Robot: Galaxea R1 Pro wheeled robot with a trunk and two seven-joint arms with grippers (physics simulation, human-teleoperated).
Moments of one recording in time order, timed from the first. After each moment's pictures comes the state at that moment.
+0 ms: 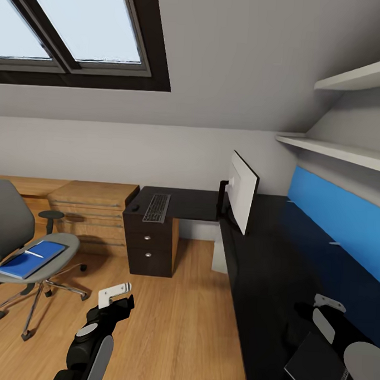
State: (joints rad) left arm -0.11 -0.17 -0.03 -1.57 0.18 0.58 0.42; right arm -0.72 -0.33 0.07 -0.34 -0.47 0.31 -0.17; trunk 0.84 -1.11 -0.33
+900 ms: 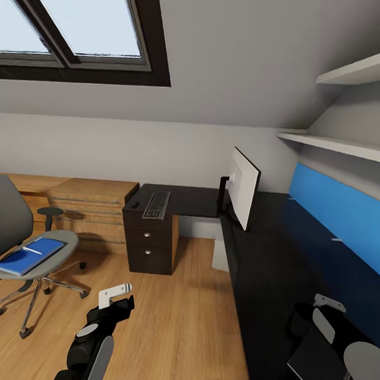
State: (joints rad) left arm -0.11 -0.17 -0.03 -1.56 0.18 0.58 0.42; right arm -0.72 -0.33 0.07 -0.34 -0.47 0.31 -0.17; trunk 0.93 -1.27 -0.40
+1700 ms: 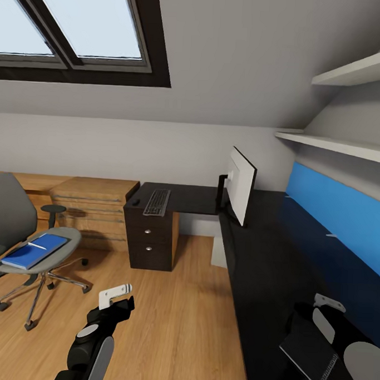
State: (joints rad) left arm -0.11 -0.17 -0.03 -1.56 0.18 0.58 0.41; right arm -0.72 -0.33 0.07 -0.34 -0.47 0.31 -0.17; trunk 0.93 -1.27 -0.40
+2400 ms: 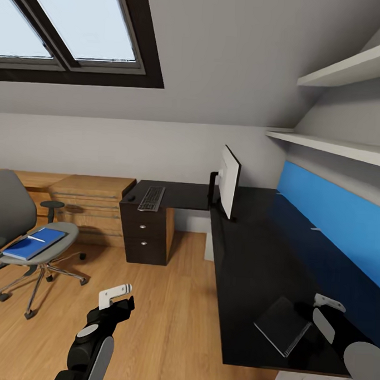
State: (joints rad) left arm -0.11 -0.17 -0.03 -1.56 0.18 0.58 0.41; right arm -0.72 -0.33 0.07 -0.34 -0.47 0.31 -0.17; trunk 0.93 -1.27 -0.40
